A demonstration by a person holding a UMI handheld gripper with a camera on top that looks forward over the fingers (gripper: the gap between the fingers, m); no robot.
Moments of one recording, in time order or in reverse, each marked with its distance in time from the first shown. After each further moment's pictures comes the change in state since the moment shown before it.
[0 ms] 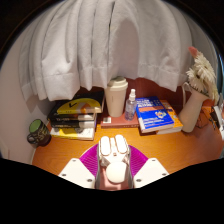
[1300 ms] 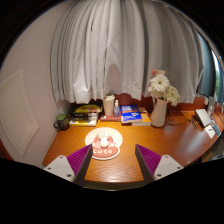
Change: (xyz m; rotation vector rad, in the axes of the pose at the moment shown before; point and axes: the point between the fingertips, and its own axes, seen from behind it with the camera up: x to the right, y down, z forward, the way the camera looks) arm 0.052 0.048 -0.291 0.118 -0.018 -0.027
